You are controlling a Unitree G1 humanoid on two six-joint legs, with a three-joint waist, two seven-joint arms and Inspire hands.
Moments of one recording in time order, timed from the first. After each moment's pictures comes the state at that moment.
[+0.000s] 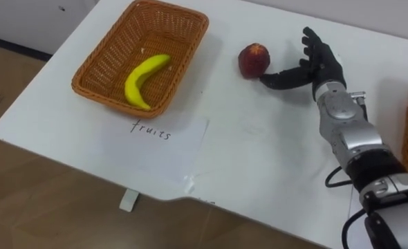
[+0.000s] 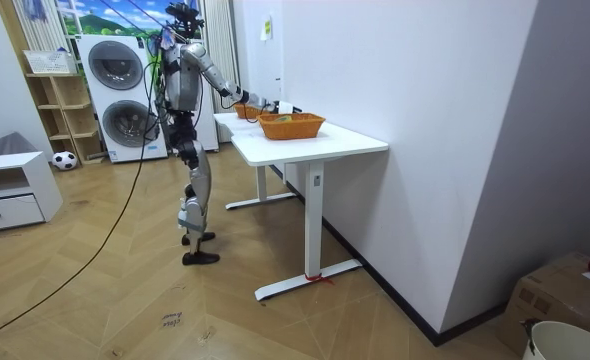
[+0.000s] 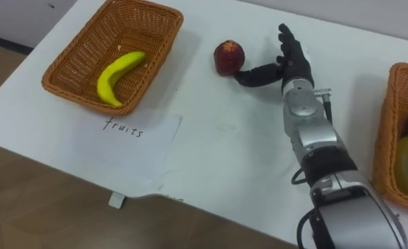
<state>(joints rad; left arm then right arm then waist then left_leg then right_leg) 0.09 0.21 -0.14 1.00 0.03 0.11 0.15 -0.71 -0.33 0.22 0.89 0.17 -0.02 -0.21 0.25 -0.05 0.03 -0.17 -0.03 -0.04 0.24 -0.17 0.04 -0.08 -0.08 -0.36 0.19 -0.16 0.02</state>
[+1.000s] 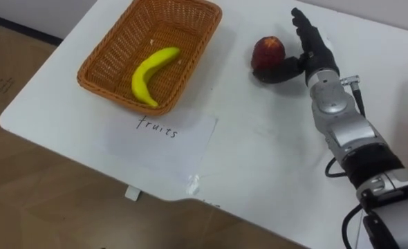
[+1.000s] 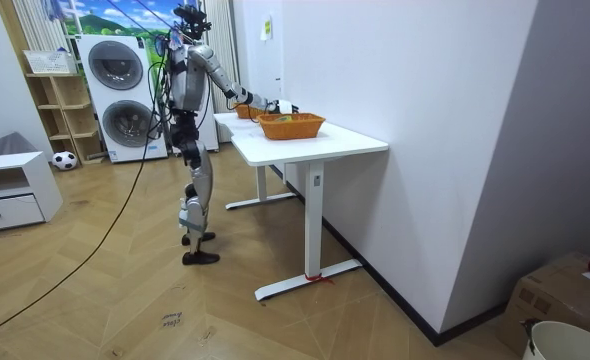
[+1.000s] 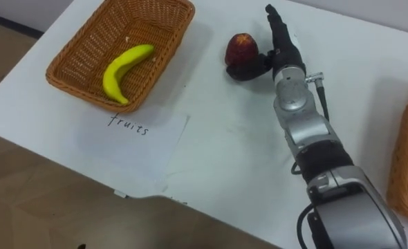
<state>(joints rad) 0.04 0.22 -0.16 1.10 -0.08 0.04 0.12 -0.72 -0.33 0.26 0.81 0.07 -0.03 -0.23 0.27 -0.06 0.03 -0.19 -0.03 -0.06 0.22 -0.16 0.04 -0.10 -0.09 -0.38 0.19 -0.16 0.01</state>
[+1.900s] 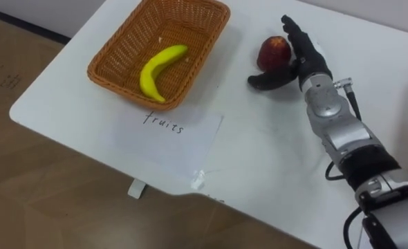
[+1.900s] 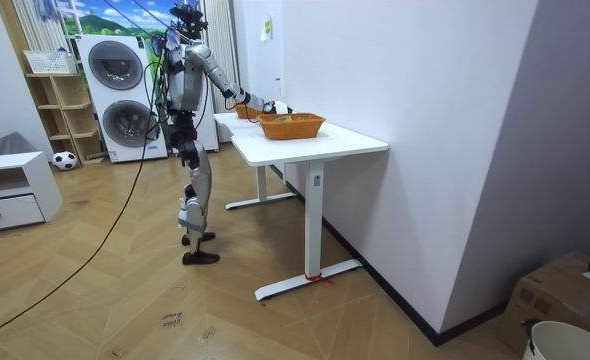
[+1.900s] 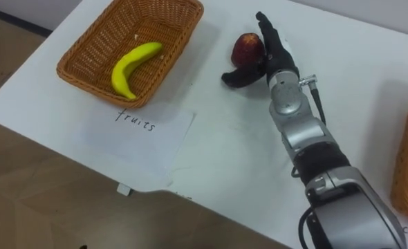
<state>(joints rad) 0.04 0.23 -0.16 1.10 -0.07 0.04 0.09 -0.72 -0.33 0.32 0.83 0.06 -0.02 -0.19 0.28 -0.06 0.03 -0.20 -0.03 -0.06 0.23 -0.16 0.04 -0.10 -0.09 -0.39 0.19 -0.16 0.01</state>
